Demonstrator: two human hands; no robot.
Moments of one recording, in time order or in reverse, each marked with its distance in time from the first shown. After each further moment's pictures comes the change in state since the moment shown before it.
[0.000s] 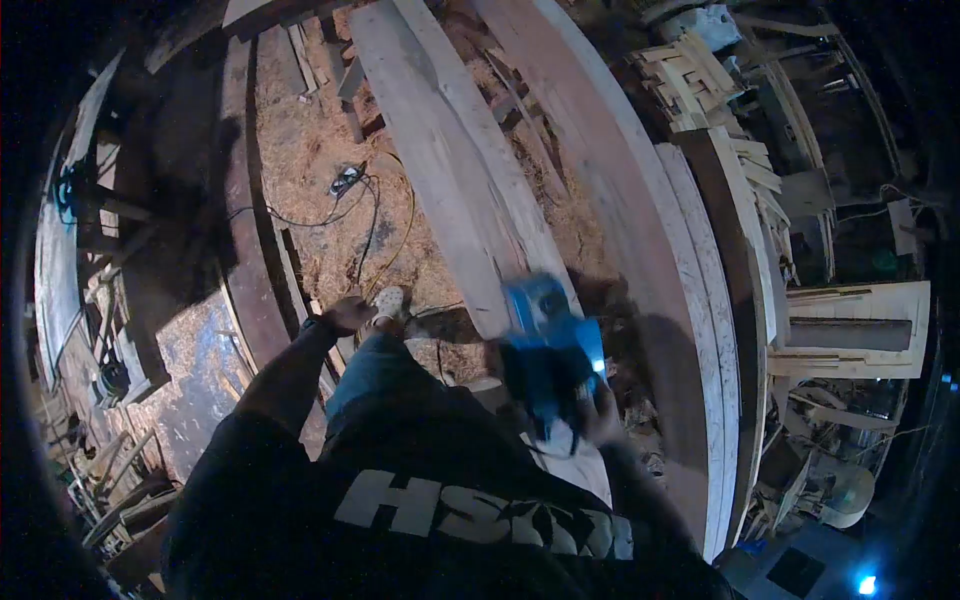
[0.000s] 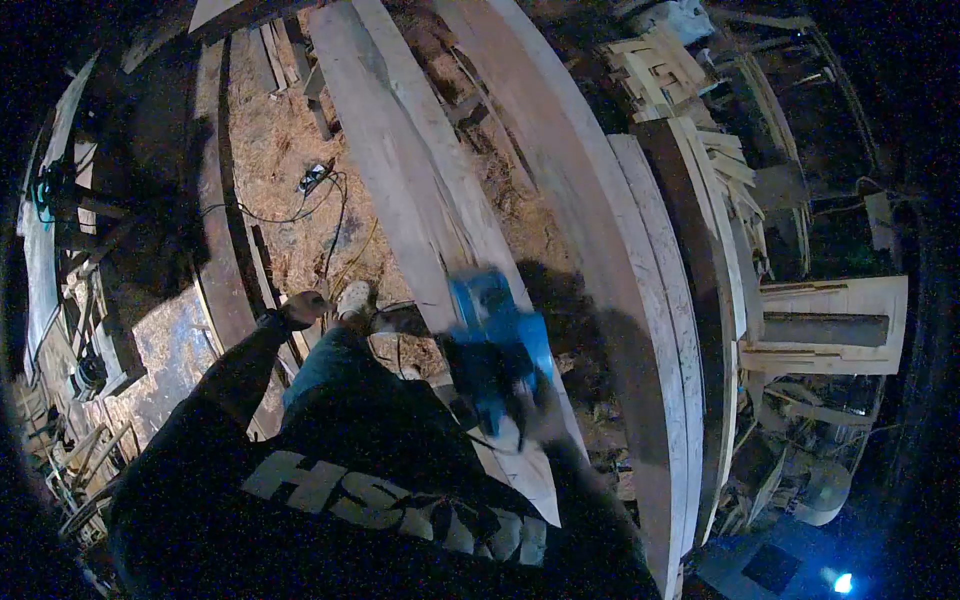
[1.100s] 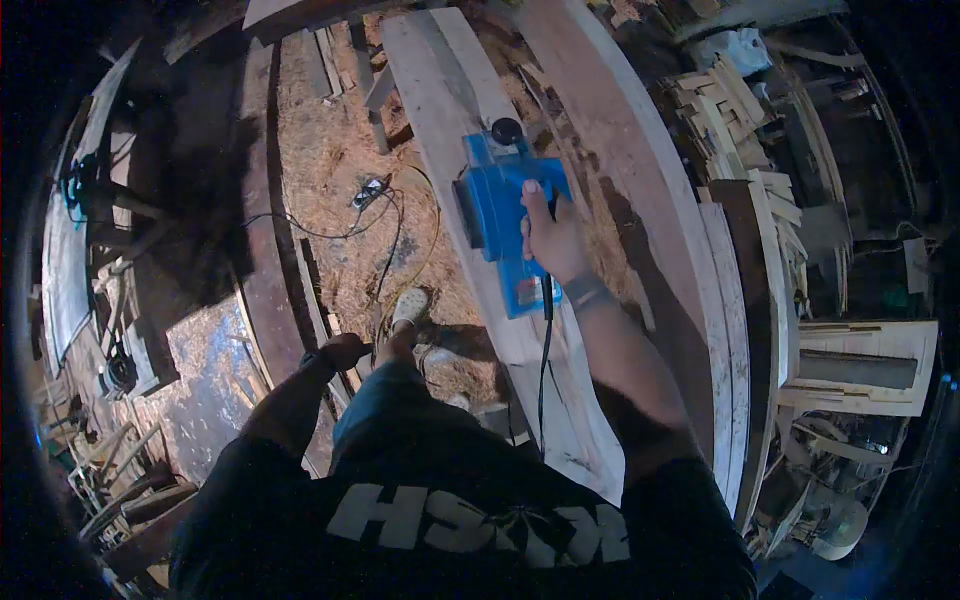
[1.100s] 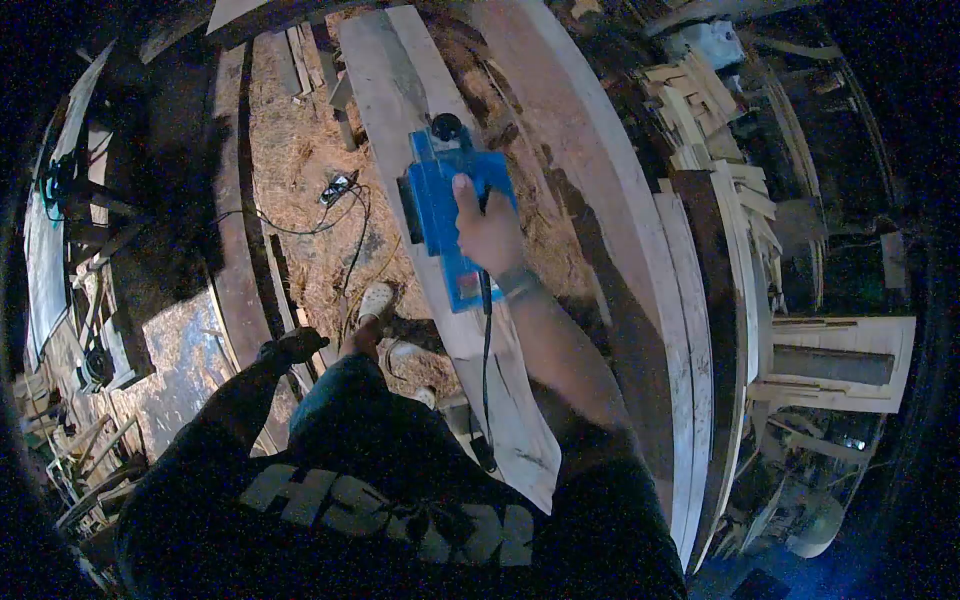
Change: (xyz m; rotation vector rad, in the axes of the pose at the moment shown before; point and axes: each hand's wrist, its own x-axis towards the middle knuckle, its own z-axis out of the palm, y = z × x) left_hand -0.031 -0.027 -0.037 0.146 -0.218 -0.183; right_hand 0.328 -0.195 0.161 -0.178 0.008 -0.133
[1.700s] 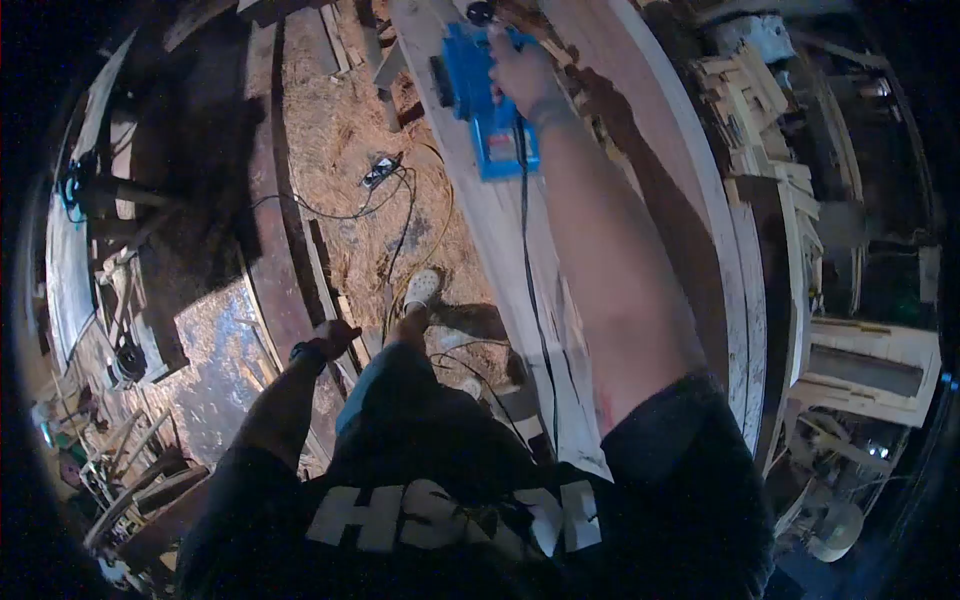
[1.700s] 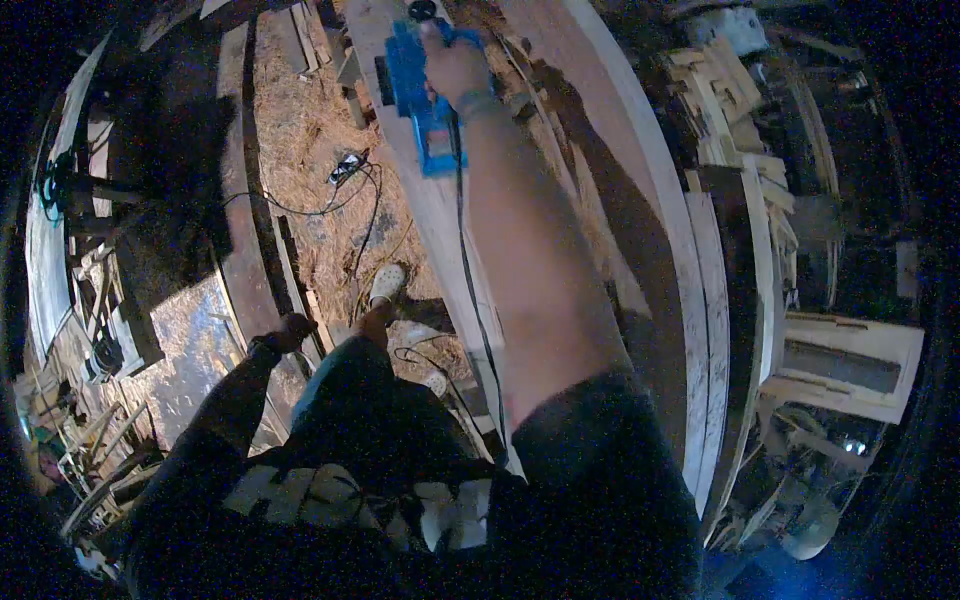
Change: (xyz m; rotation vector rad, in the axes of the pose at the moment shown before) left_hand -0.008 -0.092 0.036 -0.122 0.223 -0.083; right_hand 0.207 -0.077 0.072 0.035 -0.094 -0.182
